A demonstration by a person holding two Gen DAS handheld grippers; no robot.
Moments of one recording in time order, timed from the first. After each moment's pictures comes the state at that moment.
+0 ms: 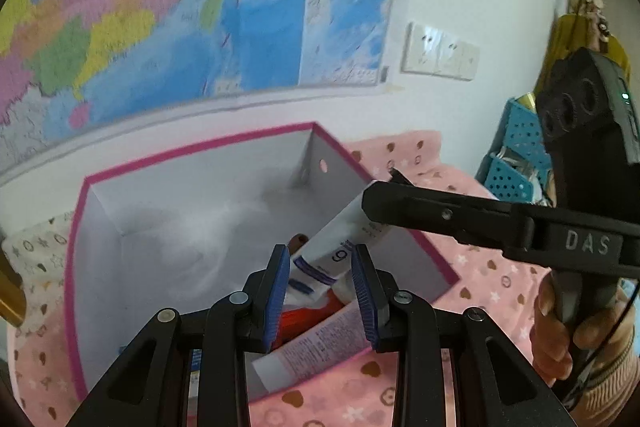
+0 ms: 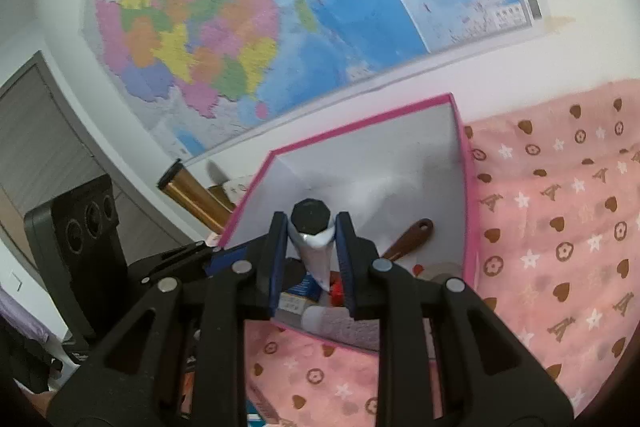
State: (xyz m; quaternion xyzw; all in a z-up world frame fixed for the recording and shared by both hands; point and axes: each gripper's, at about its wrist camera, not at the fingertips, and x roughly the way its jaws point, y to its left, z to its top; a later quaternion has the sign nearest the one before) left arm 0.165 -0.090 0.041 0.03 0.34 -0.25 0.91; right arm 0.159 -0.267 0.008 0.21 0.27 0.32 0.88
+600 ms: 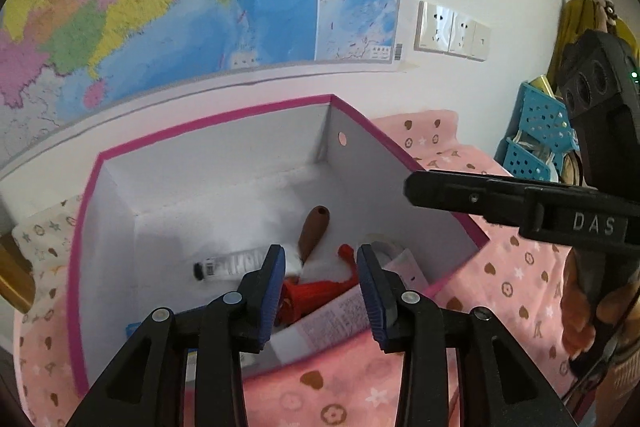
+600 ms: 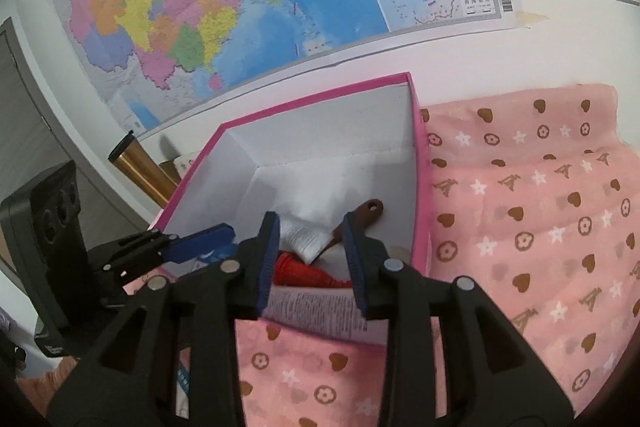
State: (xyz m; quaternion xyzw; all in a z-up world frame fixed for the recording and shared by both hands) left arm 0.146 -0.075 0.019 0.06 0.34 -0.22 0.91; right arm 0.151 -0.267 -0.012 0.15 0.30 0.26 0.91
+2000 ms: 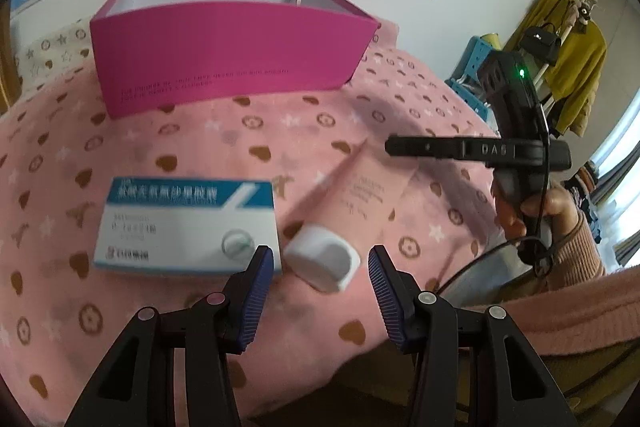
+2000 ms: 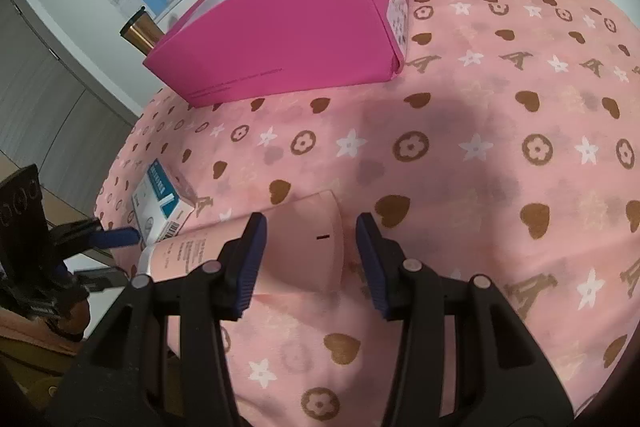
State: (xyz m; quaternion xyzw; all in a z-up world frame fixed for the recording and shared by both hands) left arm -0.043 -0.024 -0.056 -0.03 0.45 -0.28 0.84; right arm 0.040 -0.286 -0.131 0.11 0.42 0.30 0.85
